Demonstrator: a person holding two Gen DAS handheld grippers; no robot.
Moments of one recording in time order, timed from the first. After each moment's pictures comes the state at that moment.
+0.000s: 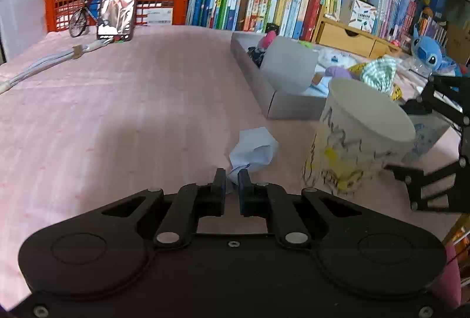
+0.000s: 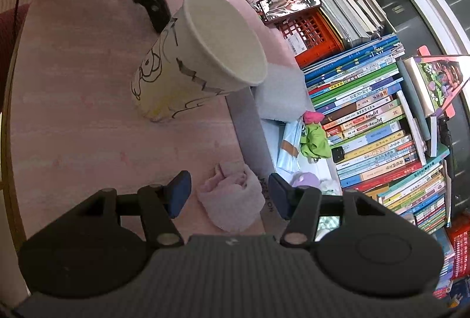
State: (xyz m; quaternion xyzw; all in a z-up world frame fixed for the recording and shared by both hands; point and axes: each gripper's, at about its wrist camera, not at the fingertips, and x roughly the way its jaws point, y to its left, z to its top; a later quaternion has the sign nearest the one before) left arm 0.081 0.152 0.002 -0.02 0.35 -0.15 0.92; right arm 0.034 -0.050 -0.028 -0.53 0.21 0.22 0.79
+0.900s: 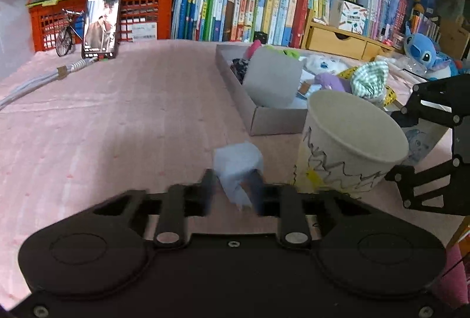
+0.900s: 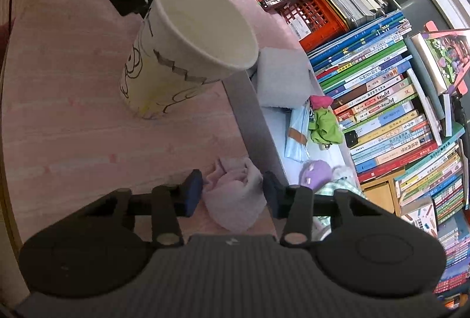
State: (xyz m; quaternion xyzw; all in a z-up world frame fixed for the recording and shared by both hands) left arm 0.094 0.130 0.005 0.00 0.33 -0.17 0.93; right arm 0.052 -0.056 -0.027 -0.49 0.25 0.22 0.80
